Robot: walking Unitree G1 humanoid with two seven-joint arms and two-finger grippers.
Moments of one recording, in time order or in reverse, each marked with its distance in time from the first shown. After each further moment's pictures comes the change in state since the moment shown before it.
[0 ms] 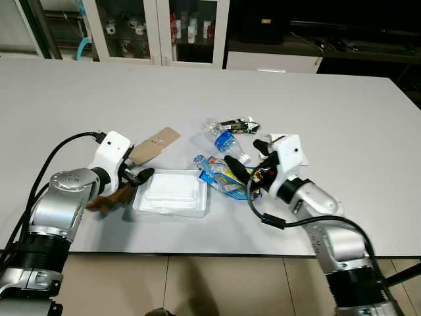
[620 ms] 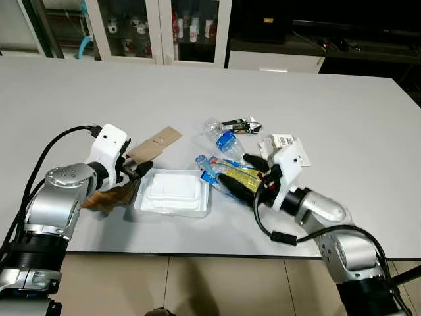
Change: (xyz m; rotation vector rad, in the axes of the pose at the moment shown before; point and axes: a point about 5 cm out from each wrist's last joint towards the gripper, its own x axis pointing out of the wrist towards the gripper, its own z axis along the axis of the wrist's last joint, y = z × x) left arm -0.005 0.002 0.011 -0.011 -0.037 0.004; right arm -0.014 0.012 -0.008 0.056 0.051 0.186
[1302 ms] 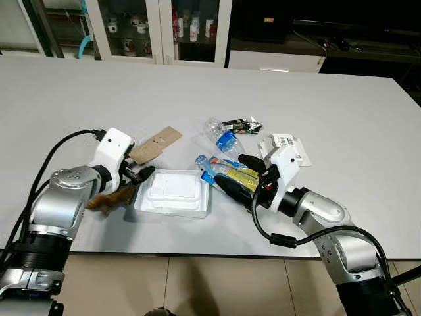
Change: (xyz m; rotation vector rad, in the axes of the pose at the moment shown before) left arm 0.004 -0.006 -0.005 0.007 0.048 -0.006; right arm 0.002 0.007 0.005 0.003 -0.003 0.033
